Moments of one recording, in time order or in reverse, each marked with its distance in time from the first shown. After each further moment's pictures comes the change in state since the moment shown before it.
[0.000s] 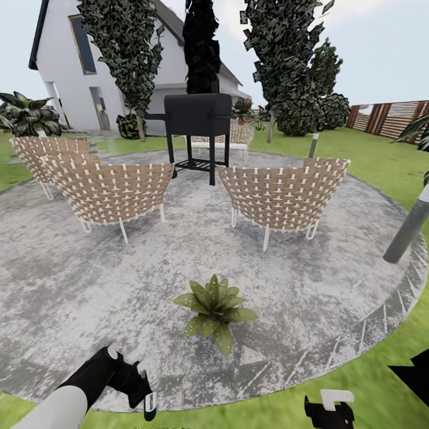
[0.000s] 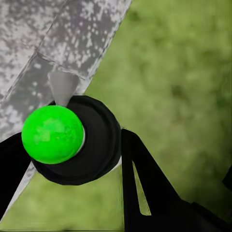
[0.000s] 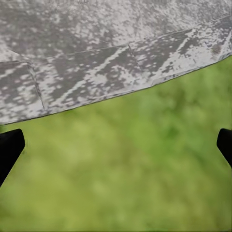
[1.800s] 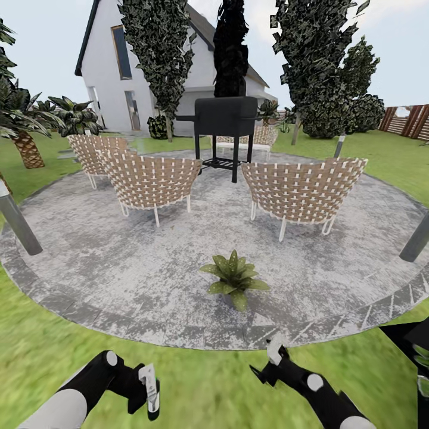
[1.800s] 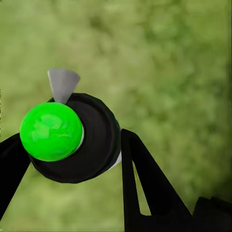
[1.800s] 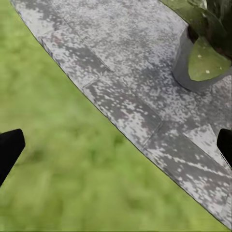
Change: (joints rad) left arm 0.013 -0.003 0.010 0.001 -0.078 -0.177 -0.026; right arm -0.040 0.064 0.313 -0.377 0.191 0.006 0.656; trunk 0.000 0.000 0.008
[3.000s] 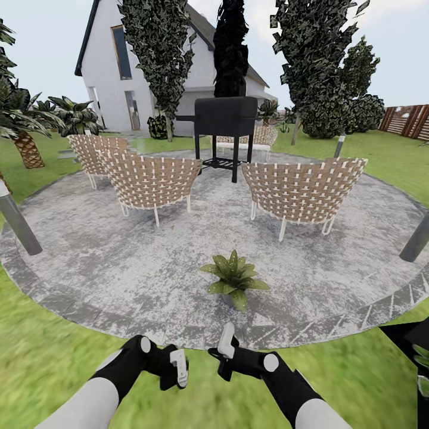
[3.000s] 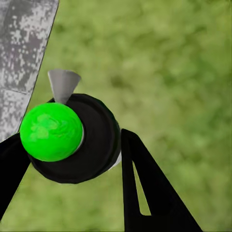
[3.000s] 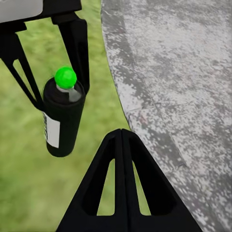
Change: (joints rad) left arm -0.026 -0.132 -0.176 -0.093 0.006 0.009 0.093; right arm -0.041 0.170 0.201 -0.107 -0.003 0.001 0.212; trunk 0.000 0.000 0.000
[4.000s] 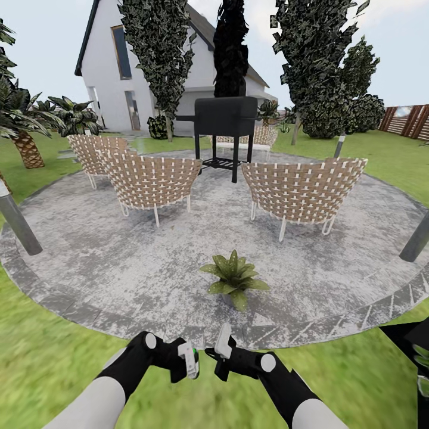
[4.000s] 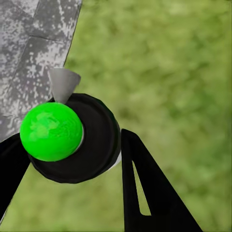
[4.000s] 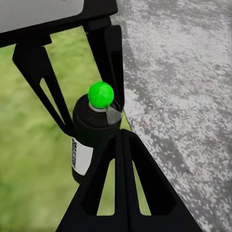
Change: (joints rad) left arm 0.004 -0.036 0.008 -0.044 0.057 -0.012 0.005; right arm 0.000 0.016 0.000 0.000 0.000 0.000 0.000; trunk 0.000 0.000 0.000
